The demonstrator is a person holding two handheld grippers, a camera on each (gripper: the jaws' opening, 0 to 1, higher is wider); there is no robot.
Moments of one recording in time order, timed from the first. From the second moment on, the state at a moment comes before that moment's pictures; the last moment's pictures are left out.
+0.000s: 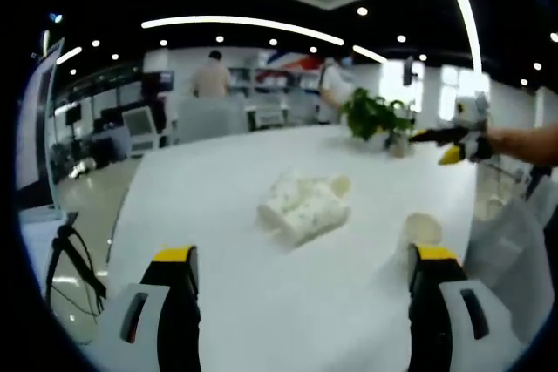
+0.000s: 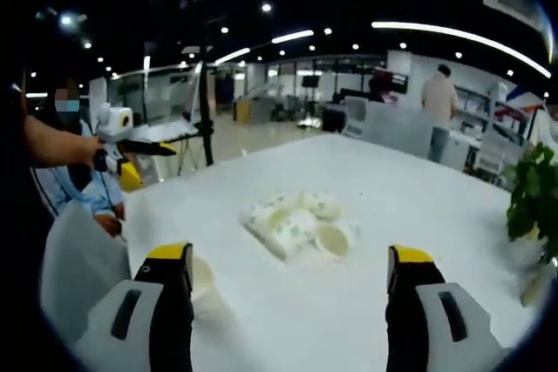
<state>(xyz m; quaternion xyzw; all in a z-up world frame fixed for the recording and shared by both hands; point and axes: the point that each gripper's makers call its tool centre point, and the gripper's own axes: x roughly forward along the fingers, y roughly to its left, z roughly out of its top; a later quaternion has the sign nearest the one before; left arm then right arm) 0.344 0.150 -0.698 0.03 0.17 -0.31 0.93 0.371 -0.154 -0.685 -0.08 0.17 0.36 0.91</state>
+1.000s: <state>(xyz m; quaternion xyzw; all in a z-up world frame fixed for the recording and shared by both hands) 0.344 0.119 -0.702 0.04 0.17 -0.33 0.93 0.433 -0.191 -0.719 -0.09 0.12 0.26 0.95</state>
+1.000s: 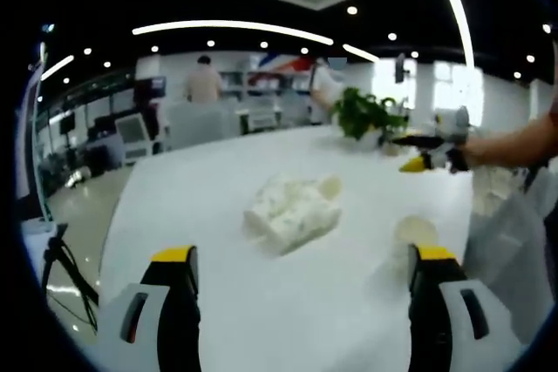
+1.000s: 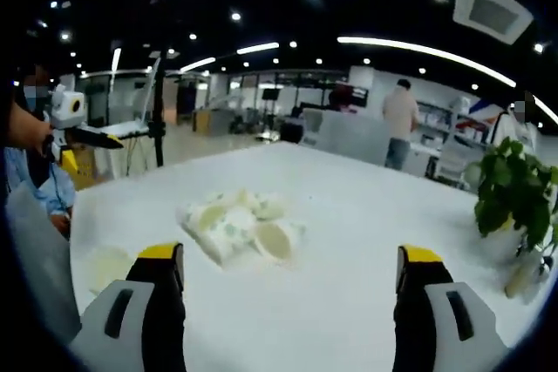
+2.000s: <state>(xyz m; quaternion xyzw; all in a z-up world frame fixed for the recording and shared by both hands) 0.344 0.128 -0.702 0.03 0.18 -0.31 0.93 0.524 -0.167 -0.795 -0.10 0.15 0.22 0.96</state>
